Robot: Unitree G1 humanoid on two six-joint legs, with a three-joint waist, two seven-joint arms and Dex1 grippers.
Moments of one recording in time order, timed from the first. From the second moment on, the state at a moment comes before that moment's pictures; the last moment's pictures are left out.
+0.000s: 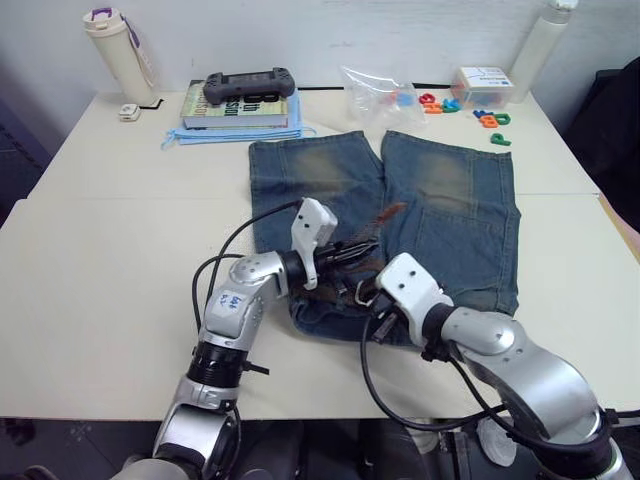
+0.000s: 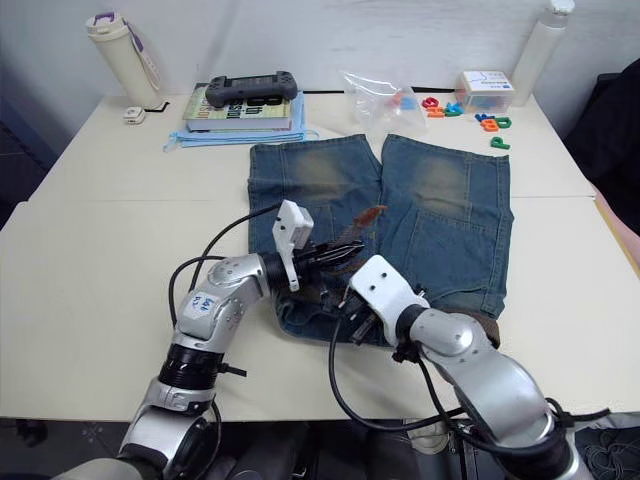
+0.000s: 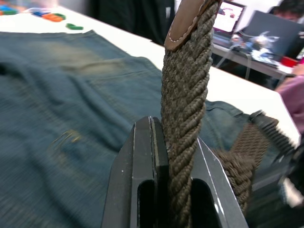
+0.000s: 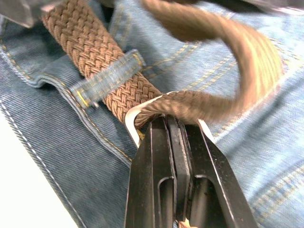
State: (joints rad) left arm -0.59 0.09 -0.11 0.02 -0.26 0.53 -0.74; right arm -0.33 -0.53 0.32 -0.82 0.20 1.25 0.32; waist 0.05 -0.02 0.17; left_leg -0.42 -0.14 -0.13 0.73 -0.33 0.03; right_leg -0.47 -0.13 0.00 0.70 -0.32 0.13
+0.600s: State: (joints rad) left arm -0.45 0.30 -0.02 -0.15 -0.35 0.57 -0.72; right arm -0.30 -0.51 0.08 -0.88 0.33 1.37 0.35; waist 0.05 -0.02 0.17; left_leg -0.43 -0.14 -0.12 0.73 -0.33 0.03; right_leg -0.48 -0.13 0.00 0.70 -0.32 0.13
